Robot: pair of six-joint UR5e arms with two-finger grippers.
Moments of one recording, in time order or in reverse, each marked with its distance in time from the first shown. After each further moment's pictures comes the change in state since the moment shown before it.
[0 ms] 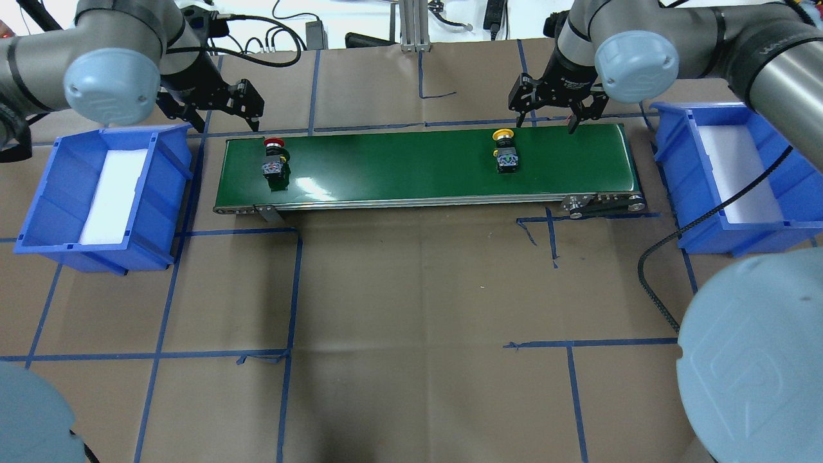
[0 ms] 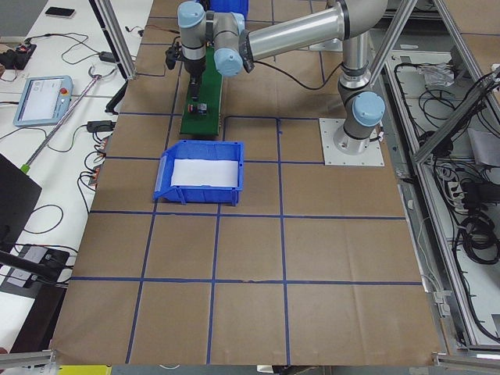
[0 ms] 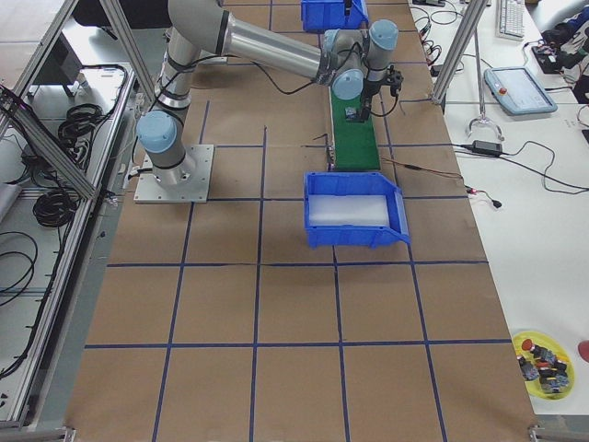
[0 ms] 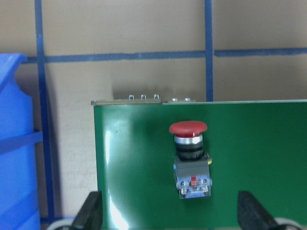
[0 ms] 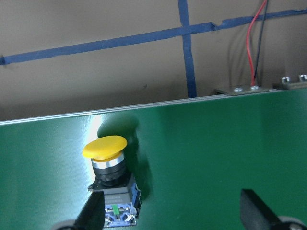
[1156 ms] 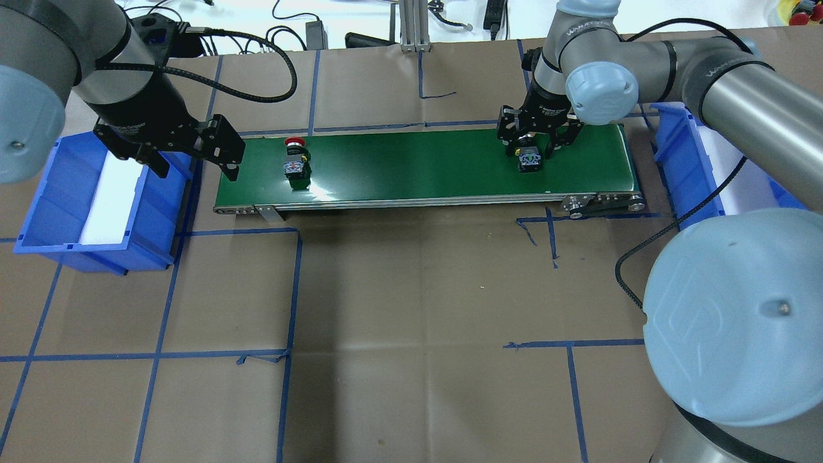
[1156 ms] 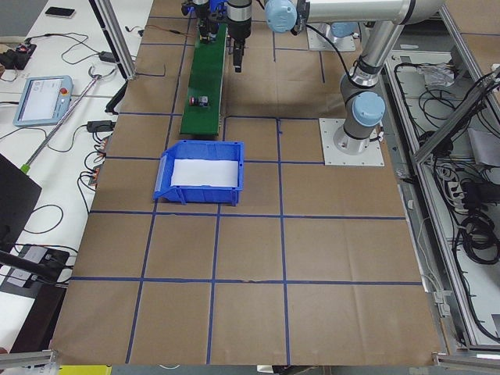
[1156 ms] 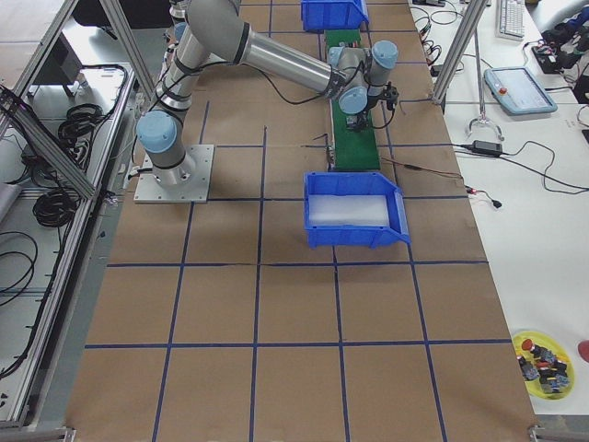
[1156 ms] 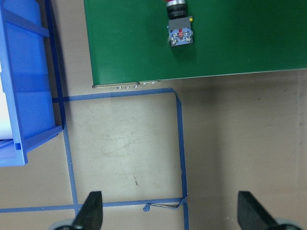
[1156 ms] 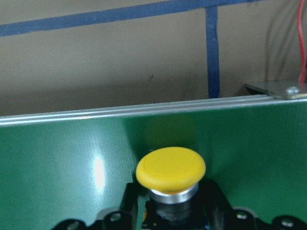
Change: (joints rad) left arm -0.054 0.332 -0.145 -0.238 0.032 -0.001; right arm 0.013 0.083 -0.003 -0.012 -0.004 -0.019
